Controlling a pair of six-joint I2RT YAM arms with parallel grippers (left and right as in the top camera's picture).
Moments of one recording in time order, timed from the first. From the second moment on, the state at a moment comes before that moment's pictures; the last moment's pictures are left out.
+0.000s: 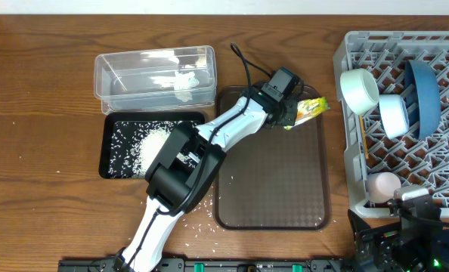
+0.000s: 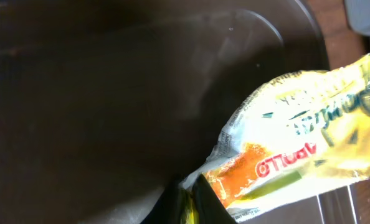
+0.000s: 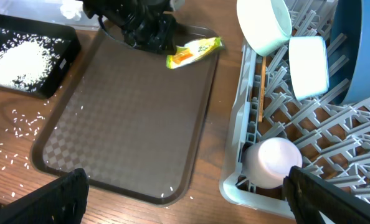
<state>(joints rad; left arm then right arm) -0.69 2.27 1.68 -0.43 0.14 -0.51 0.37 0.42 1.09 -1.35 0.08 0.11</state>
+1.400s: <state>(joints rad) -0.24 1.54 1.68 -1.19 -0.16 -0.14 0.37 0.42 1.09 -1.35 0.08 0.11</state>
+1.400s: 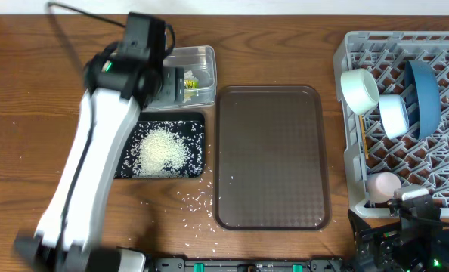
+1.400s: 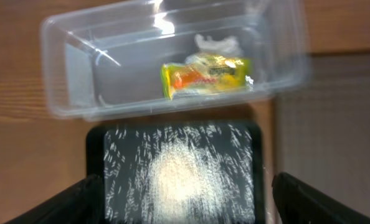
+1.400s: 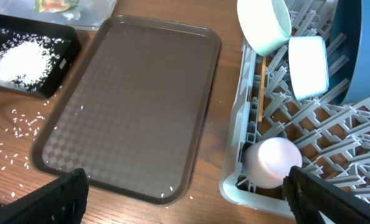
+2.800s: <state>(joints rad) -0.09 0.29 0.54 -0.50 -0.27 -0.15 0.37 0.42 1.10 -1.35 0.08 0.11</state>
